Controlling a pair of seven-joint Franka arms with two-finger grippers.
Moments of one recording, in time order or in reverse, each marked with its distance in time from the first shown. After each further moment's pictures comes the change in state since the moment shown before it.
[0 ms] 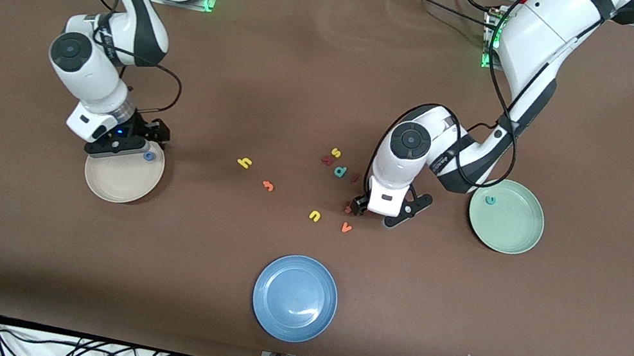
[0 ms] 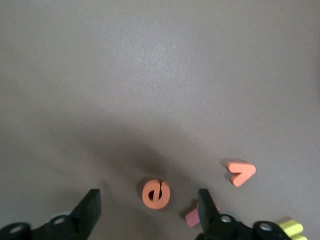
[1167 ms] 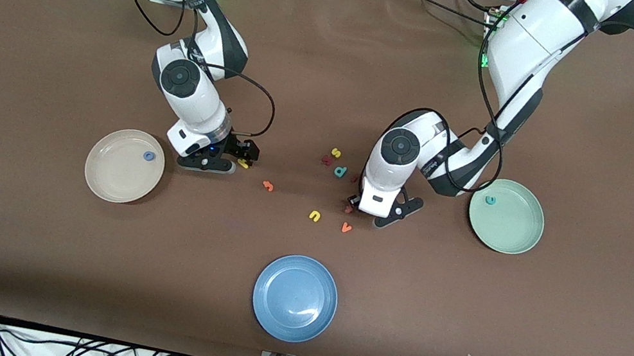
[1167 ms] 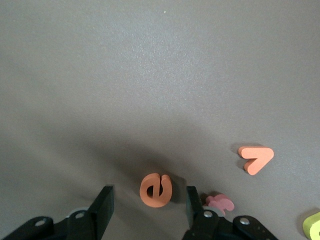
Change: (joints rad) left arm -0.024 0.048 0.002 0.022 0.001 0.000 0.053; right arm 0.247 0.203 0.047 0.197 0.001 -0.022 0.484
